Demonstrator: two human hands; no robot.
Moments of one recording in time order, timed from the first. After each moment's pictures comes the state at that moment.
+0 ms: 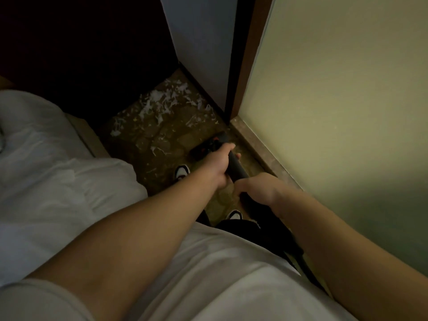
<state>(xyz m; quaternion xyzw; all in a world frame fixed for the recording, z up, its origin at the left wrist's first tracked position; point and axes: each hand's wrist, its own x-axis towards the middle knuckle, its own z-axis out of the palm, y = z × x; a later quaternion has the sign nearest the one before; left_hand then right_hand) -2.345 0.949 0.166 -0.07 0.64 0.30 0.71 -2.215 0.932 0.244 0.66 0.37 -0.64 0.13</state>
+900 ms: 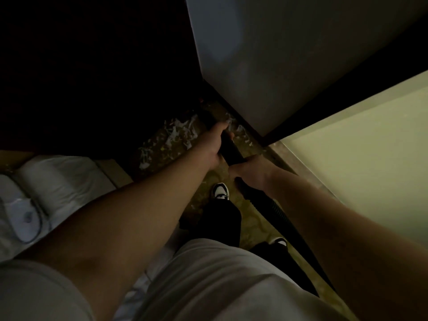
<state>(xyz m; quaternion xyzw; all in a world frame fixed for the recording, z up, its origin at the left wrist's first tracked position) -2.611 1.215 0.136 -0.03 0.67 0.31 0.68 -2.483 1.182 0.193 0.66 0.36 -0.66 0.09</state>
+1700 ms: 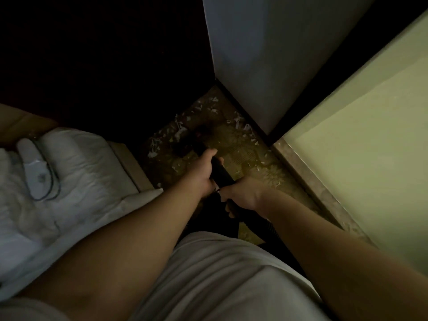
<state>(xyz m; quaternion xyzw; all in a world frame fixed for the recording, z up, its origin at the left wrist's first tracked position) -2.579 1.079 0.146 -0.14 0.69 0.35 0.62 -2.440 1.077 0.190 0.57 0.36 -0.72 0.17</state>
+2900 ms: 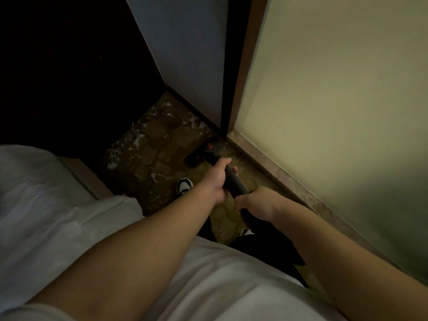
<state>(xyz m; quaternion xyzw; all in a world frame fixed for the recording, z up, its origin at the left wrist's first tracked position) -2.396 1.002 0.152 -0.06 0.61 0.28 0.74 -2.264 0.972 0.225 0.68 0.35 -0.63 0.13</state>
